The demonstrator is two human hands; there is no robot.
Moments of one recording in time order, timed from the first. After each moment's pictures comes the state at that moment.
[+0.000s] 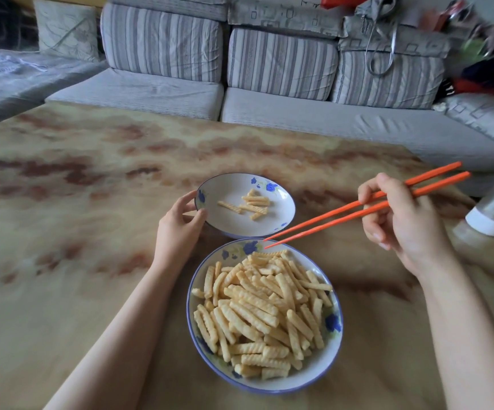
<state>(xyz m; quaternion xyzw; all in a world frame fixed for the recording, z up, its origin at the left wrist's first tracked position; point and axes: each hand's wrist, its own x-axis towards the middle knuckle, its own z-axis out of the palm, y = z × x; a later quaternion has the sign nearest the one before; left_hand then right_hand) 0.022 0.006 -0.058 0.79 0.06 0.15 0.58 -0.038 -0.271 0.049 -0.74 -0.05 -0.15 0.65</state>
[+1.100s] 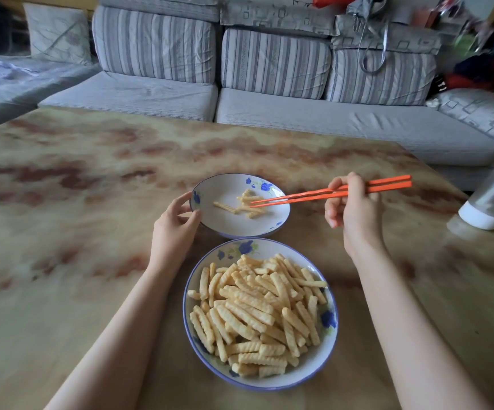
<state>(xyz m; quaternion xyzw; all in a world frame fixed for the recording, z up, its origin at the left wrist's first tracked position) 0.021 0.007 -0.057 0.80 0.06 0.15 0.58 0.003 -0.241 0.020 -0.65 0.08 -0.23 0.72</state>
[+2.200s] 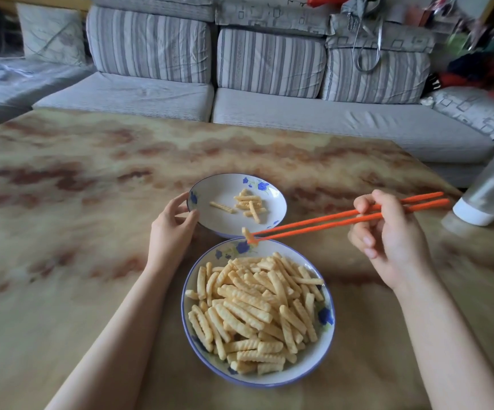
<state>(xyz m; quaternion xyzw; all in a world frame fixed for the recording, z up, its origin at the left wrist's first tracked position) 0.021 0.006 -0.057 0.80 0.07 0.15 0.58 -0.051 -0.267 0.030 -0.61 0.05 -0.14 0.77</state>
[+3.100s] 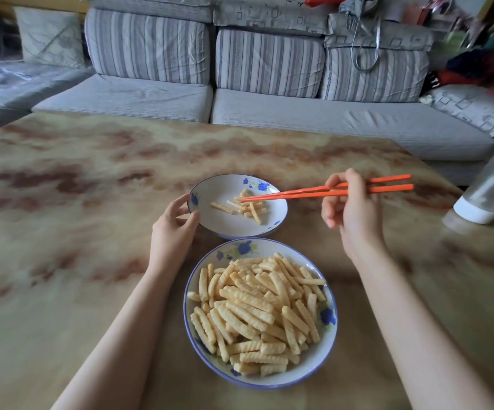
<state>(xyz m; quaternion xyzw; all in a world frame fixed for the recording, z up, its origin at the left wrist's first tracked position) 0.022 0.007 -0.057 0.80 0.06 0.15 0.58 -0.005 -0.238 0.022 -0.64 0.05 -0.21 0.74</state>
